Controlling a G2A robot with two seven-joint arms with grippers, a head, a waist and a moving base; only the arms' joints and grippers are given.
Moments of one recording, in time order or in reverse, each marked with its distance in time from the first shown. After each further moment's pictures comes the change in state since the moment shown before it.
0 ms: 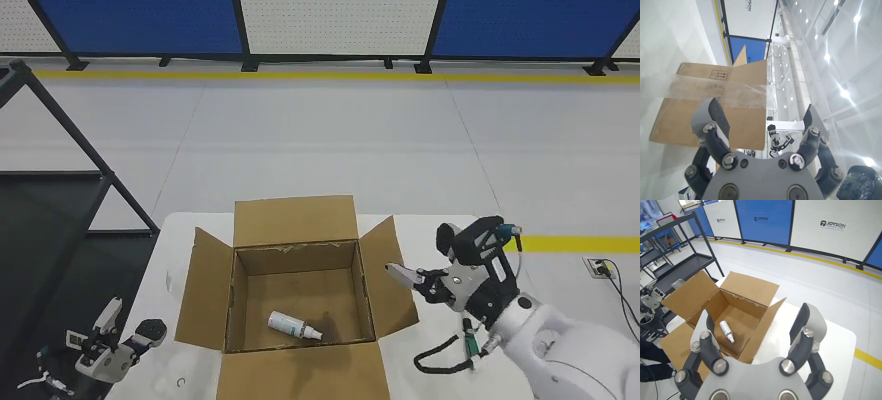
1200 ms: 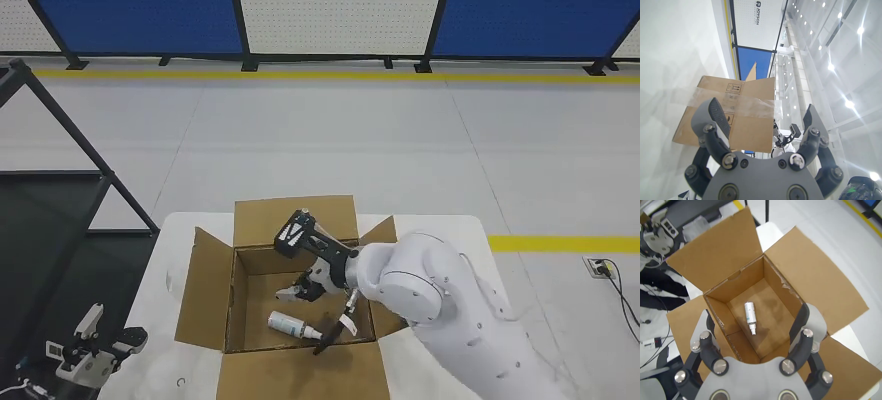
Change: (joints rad) left arm -0.001 0.004 -0.058 0.079 0.009 0.028 -0.023; right arm 0.635 -0.107 -0.653 0.646 0.157 -0.042 0.239
